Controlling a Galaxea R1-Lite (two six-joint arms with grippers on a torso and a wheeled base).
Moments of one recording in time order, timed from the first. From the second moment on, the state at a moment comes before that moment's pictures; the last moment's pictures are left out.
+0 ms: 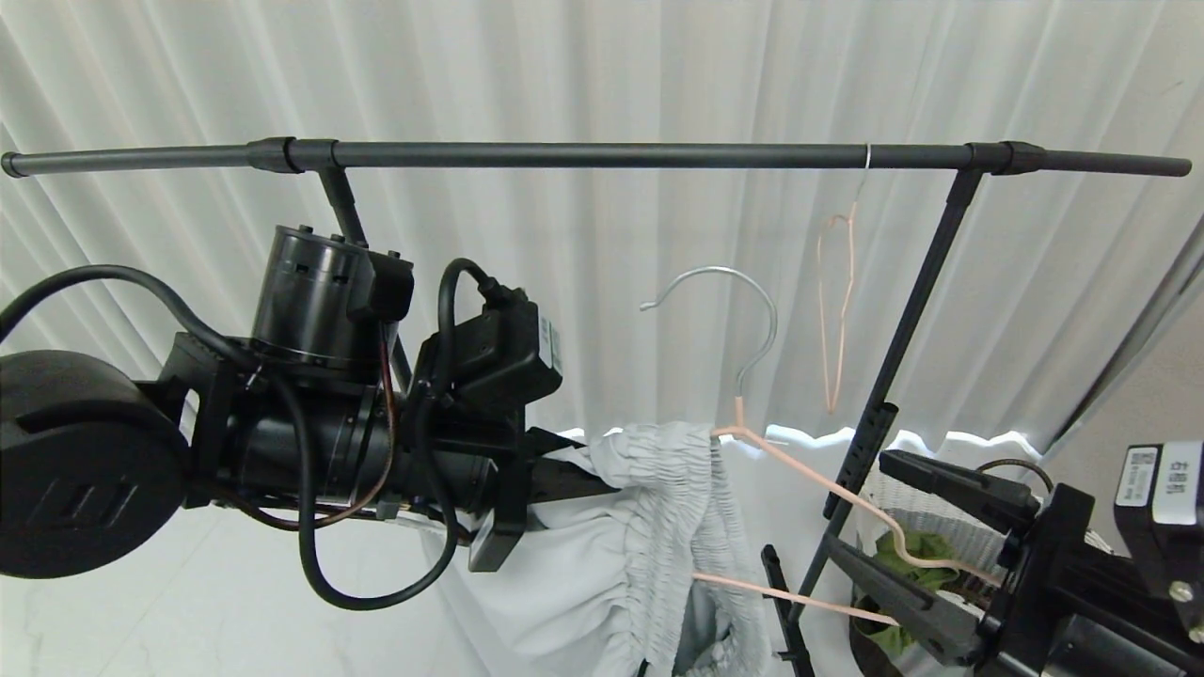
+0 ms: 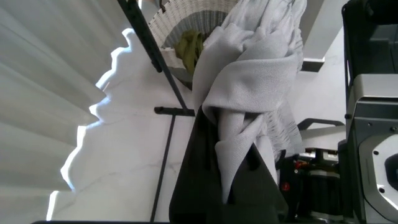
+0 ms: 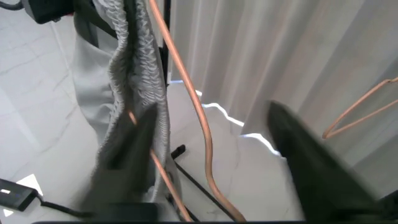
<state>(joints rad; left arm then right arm) -0.53 1.58 -0.98 -0.05 -0.71 0.65 0.95 1.33 -0.21 -1.16 -0.08 -0.15</state>
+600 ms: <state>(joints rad) -0.48 1.51 -0.91 -0.05 -0.46 0.66 0.90 1.34 -0.21 -1.14 -0.11 -0.15</state>
